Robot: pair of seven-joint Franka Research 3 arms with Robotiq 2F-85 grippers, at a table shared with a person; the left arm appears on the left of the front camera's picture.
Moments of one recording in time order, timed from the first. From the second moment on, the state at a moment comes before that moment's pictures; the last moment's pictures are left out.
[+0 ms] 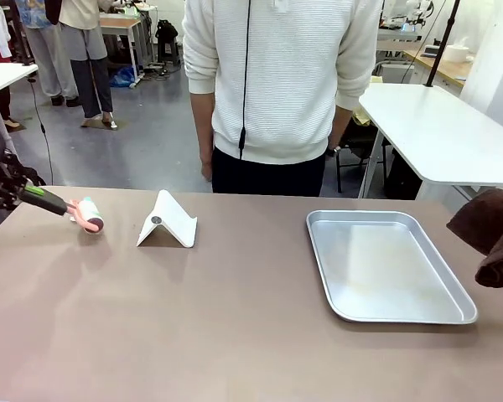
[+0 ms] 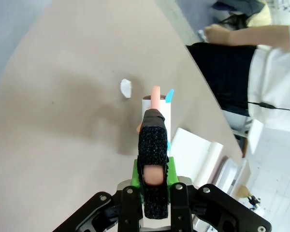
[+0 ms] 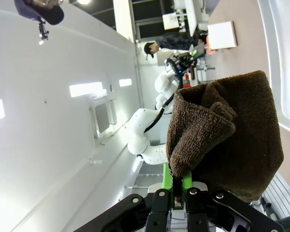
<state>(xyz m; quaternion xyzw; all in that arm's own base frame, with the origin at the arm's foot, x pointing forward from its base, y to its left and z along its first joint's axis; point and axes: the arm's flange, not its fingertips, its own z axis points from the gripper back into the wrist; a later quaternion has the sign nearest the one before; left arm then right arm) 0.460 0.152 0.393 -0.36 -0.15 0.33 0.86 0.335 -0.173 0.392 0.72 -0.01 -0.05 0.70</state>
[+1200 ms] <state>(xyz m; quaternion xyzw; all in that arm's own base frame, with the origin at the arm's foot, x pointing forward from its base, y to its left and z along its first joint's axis) 0.240 0.269 0.383 -0.58 -0.18 0.10 0.79 0.335 -0.173 0.392 0.72 -0.01 -0.05 0.70</state>
